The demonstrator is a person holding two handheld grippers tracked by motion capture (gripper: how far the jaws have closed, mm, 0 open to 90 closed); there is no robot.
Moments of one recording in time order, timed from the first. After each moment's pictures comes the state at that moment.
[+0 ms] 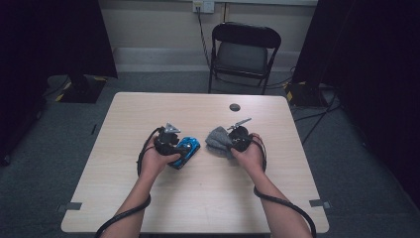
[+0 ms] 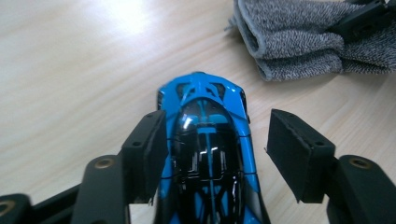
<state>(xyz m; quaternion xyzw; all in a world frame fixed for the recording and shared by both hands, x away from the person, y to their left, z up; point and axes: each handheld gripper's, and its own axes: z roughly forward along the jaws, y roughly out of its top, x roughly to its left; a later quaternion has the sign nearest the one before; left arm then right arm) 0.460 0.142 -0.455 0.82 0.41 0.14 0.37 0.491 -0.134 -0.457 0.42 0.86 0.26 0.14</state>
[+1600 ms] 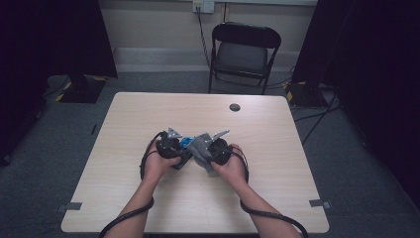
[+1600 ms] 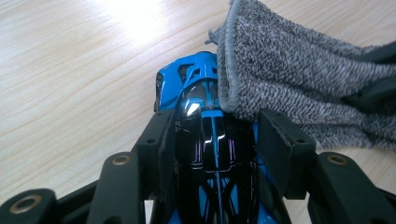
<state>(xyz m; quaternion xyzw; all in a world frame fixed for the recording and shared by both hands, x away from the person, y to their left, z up) 0.456 0.140 -0.471 0.83 0.41 0.16 0.35 0.453 -0.073 -0.469 0.36 0.88 0.28 0.11</state>
